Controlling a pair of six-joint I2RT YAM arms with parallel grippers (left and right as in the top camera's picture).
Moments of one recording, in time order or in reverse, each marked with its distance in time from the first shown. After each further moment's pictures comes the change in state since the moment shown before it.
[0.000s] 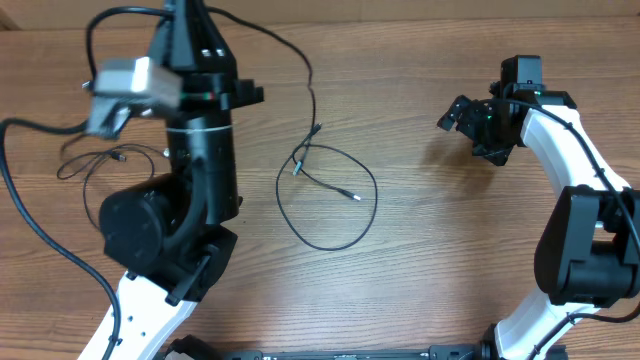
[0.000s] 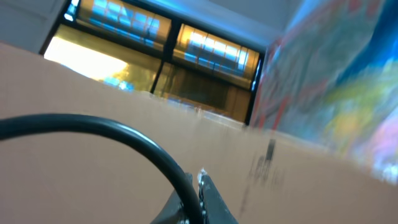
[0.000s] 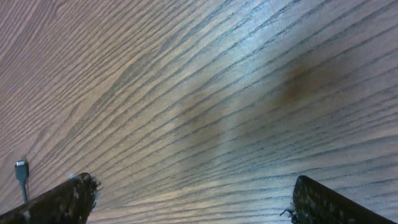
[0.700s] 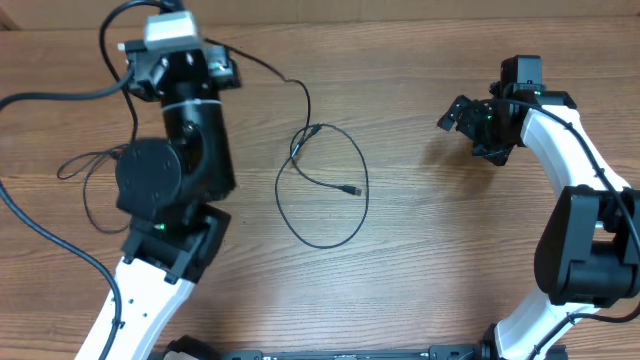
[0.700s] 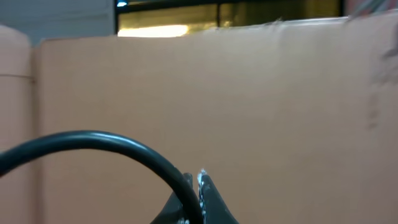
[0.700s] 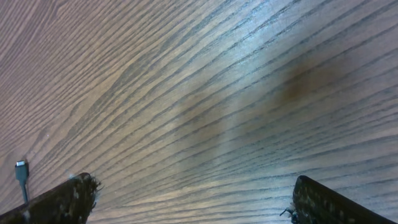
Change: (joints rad) left arm 0.132 0.037 0.000 -0.238 -0.151 0.264; right arm 0.000 0.000 0.000 0.000 0.000 -0.001
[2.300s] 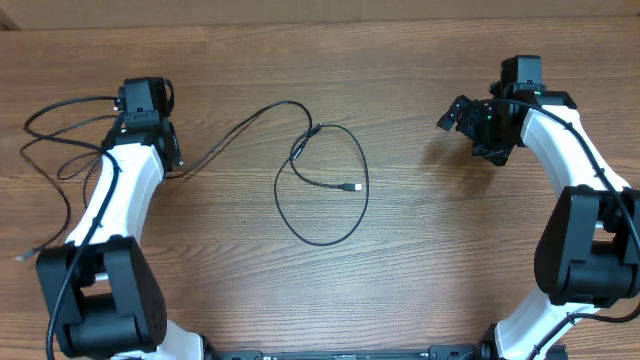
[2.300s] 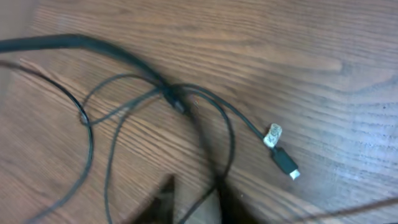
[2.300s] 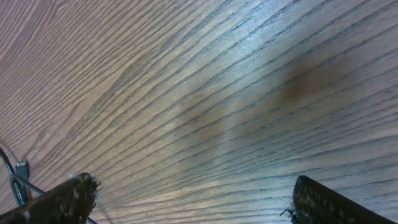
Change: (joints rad) left arm 0.545 0.576 0.005 -0.953 0.109 -0.367; right arm 0.000 0.000 0.000 0.000 0.000 0.001
